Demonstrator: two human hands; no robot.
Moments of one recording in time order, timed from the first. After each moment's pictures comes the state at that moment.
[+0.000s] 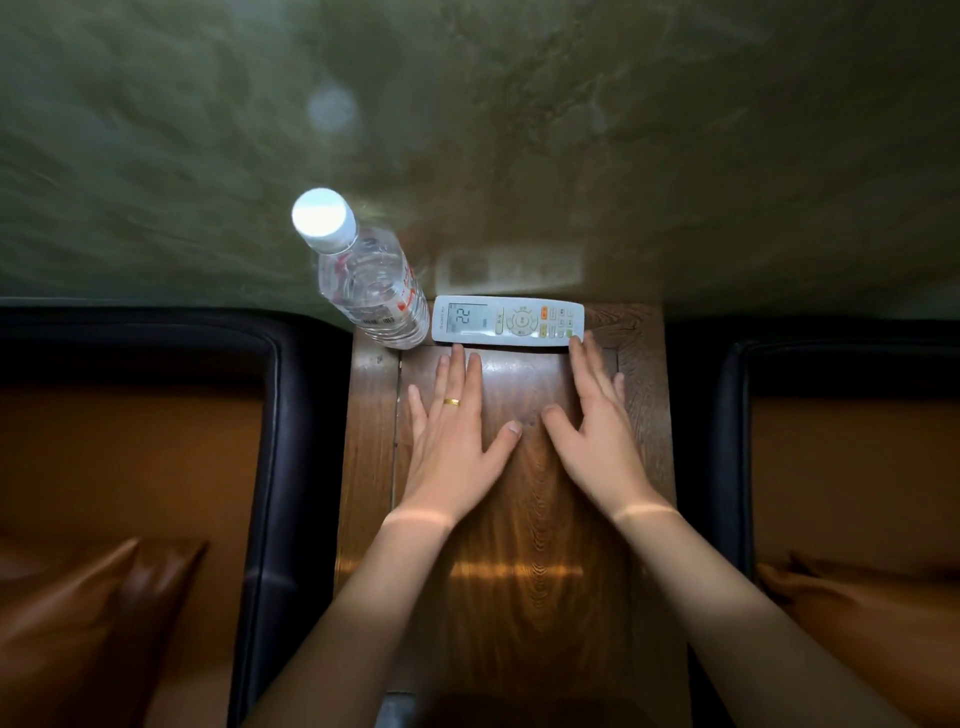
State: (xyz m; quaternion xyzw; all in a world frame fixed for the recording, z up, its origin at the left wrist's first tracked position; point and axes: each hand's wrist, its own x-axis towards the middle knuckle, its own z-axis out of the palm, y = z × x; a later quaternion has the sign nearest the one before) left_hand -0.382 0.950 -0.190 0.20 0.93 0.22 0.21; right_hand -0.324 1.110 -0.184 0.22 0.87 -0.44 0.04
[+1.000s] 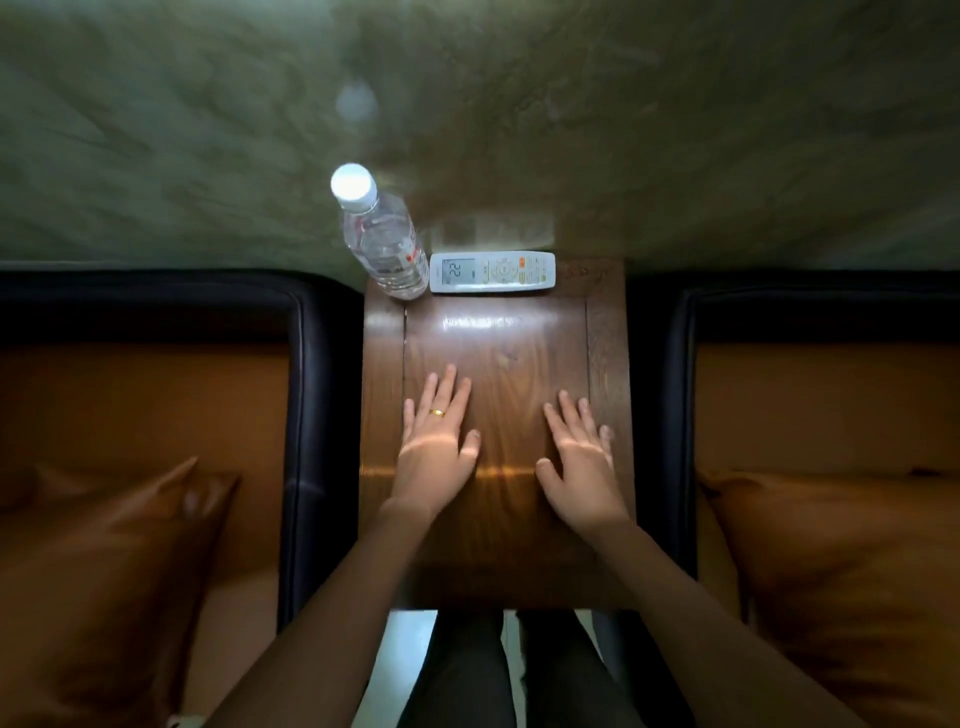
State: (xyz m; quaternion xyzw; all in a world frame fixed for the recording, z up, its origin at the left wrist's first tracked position) left_hand -0.309 0.895 -0.174 0.20 0.92 0.20 0.26; right_hand -0.202 1.069 -0.167 0.22 0.90 -0.32 0.19
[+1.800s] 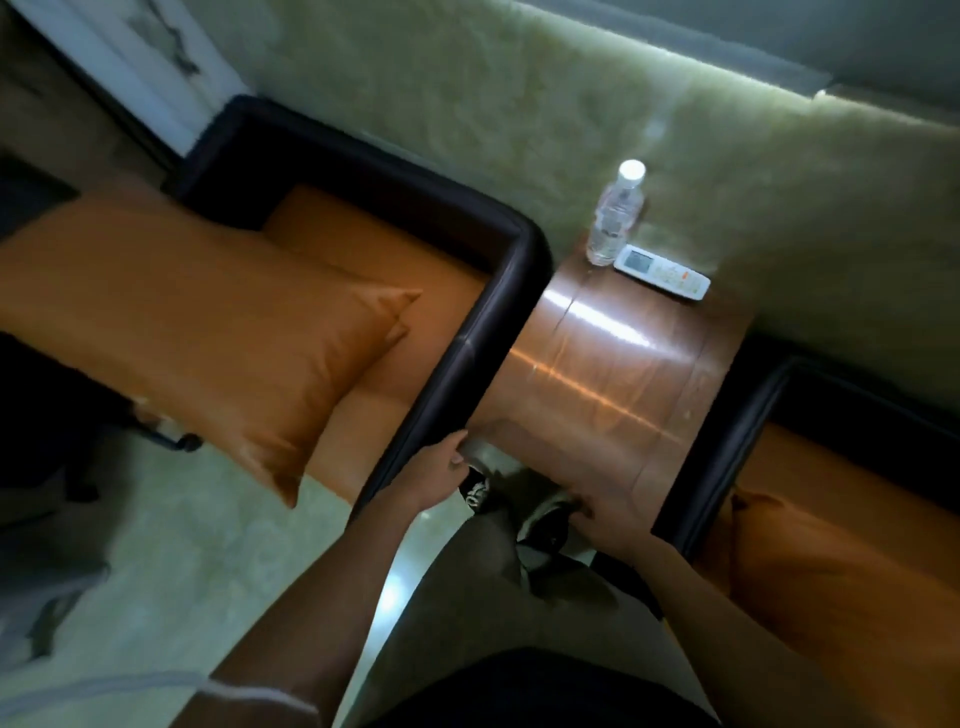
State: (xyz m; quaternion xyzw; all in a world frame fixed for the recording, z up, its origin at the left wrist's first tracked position) left_hand -0.101 0.719 -0.047 -0.14 0.82 0.37 0.41; right_hand -0.080 1.016 -0.083 0.02 0.81 -0.26 0.52
